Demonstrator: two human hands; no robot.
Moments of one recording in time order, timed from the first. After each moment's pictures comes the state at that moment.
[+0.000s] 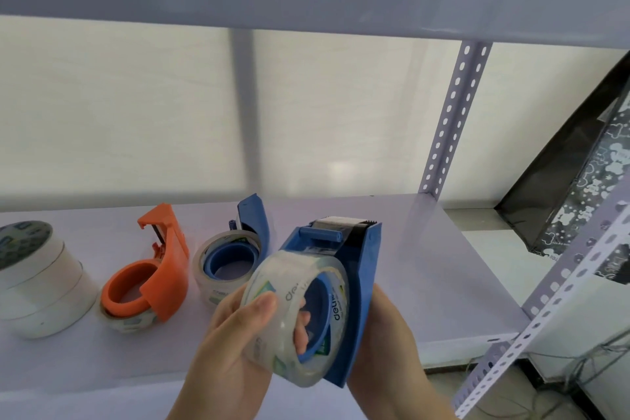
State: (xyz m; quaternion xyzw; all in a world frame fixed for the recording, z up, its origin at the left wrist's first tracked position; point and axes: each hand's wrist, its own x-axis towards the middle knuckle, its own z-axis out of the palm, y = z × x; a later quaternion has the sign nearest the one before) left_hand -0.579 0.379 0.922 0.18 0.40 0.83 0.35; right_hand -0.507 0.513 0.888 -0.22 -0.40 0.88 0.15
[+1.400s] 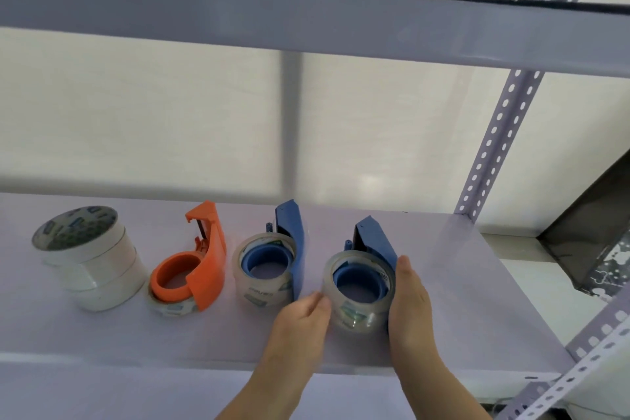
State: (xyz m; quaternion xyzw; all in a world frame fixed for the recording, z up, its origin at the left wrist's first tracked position) left_hand -0.588 0.417 0.886 0.10 0.74 0.60 0.27; right_hand -0.549 0.546 0.877 -0.38 -0.60 0.64 0.29
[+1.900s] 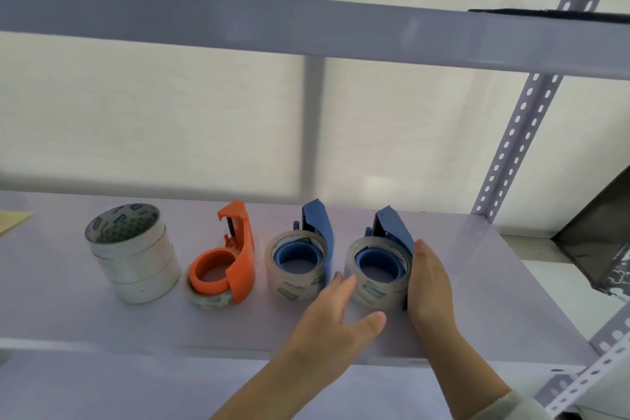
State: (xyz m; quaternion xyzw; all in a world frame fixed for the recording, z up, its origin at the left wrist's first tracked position) left_hand -0.592 0.390 0.895 0.28 0.77 0.51 0.27; right_hand -0.565 0.547 0.881 -0.38 -0.71 0.51 0.31
